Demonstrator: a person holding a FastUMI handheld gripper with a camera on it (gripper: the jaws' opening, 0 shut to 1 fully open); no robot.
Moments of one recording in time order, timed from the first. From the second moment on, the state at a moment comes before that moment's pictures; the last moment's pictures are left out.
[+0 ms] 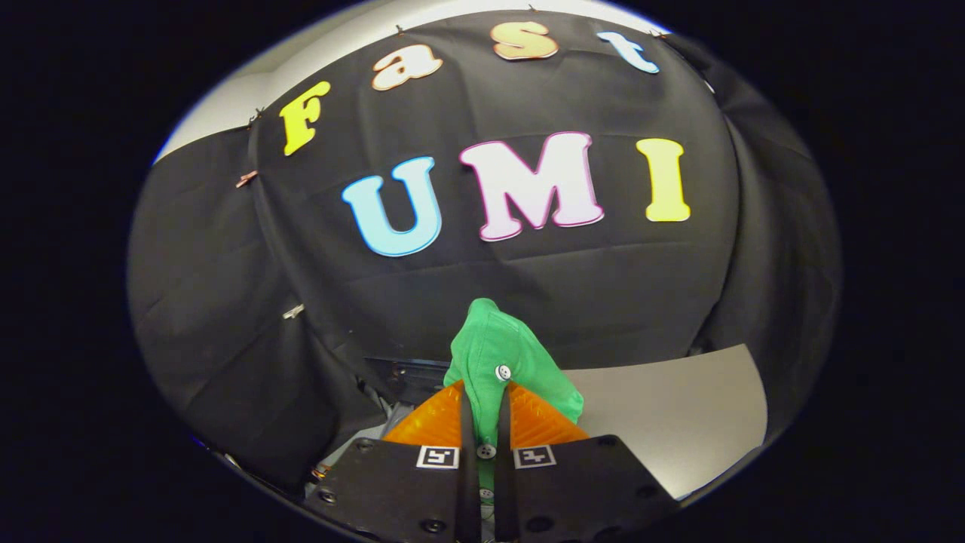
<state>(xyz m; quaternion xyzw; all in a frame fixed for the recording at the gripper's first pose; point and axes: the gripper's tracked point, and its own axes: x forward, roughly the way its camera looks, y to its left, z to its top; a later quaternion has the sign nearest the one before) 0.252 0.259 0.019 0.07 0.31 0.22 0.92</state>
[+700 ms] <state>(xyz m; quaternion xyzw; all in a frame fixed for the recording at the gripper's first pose) 0.211 0.442 -0.101 0.07 0.37 0.28 0.88</state>
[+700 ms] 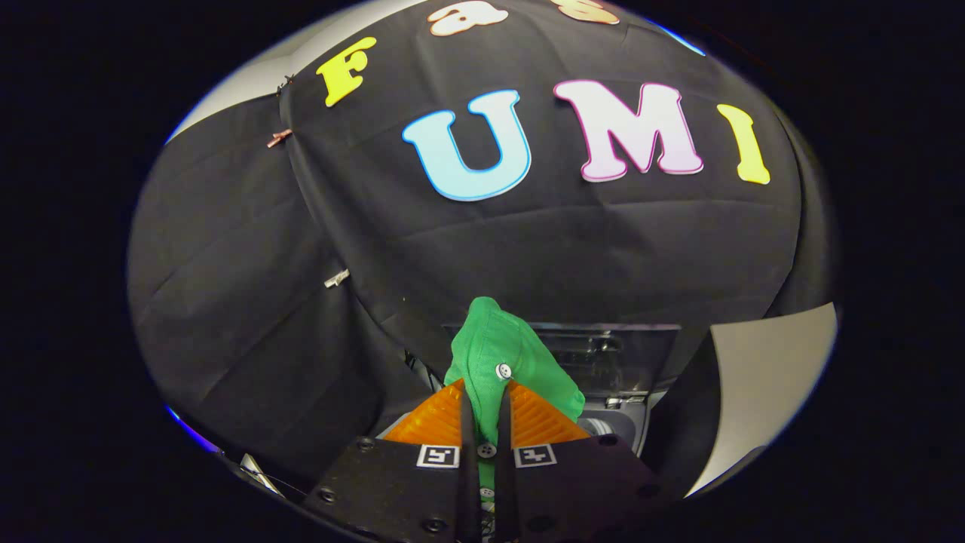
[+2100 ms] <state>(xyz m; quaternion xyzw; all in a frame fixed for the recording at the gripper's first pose) 0.225 0.395 -0.418 0.02 0.47 0.14 0.87</state>
